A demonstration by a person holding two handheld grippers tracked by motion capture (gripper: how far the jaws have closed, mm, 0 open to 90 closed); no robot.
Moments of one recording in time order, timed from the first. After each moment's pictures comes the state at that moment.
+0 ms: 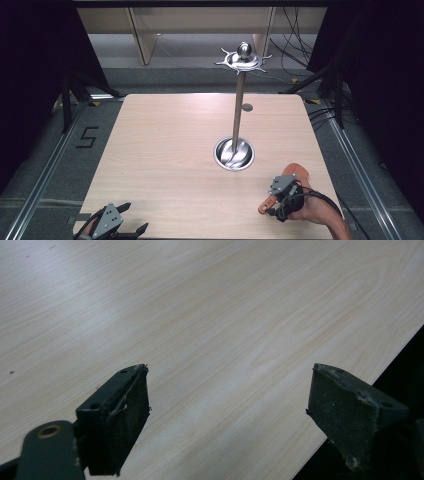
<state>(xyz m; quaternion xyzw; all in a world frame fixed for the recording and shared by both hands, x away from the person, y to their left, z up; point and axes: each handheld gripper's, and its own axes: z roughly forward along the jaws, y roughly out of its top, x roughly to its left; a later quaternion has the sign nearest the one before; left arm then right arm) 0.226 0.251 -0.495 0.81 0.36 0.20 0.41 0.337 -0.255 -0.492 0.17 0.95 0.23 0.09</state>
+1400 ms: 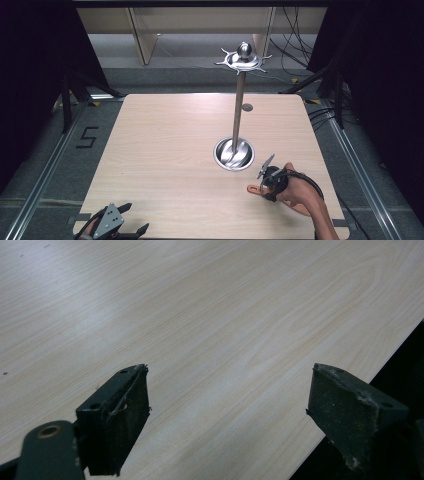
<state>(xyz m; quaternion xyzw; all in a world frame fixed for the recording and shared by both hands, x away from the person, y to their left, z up) 0.226 0.250 -0.496 0.82 0.36 0.20 0.40 0.376 -0.218 -0.473 0.27 0.96 0.06 0.03</state>
